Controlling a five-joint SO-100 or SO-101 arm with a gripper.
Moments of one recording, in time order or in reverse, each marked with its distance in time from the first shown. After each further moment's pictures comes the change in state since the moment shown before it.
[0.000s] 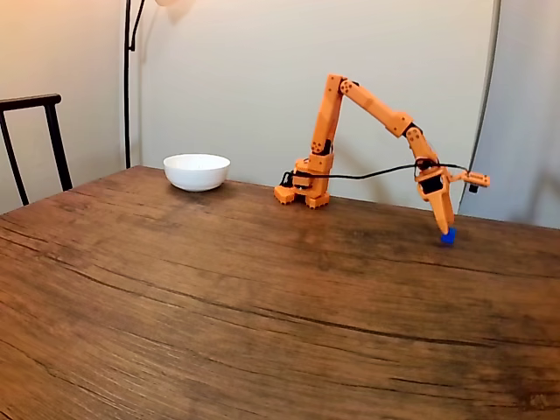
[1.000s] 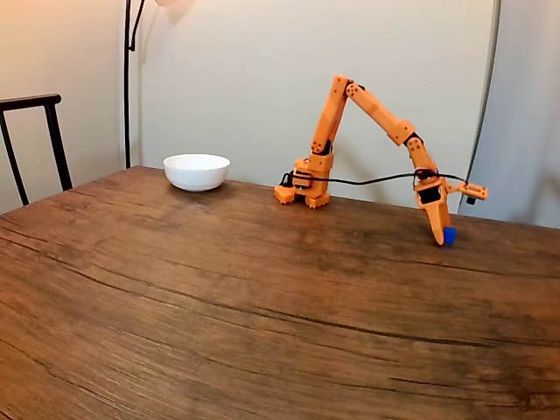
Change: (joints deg) arm -0.2 -4.6 0.0 -3.2 -0.9
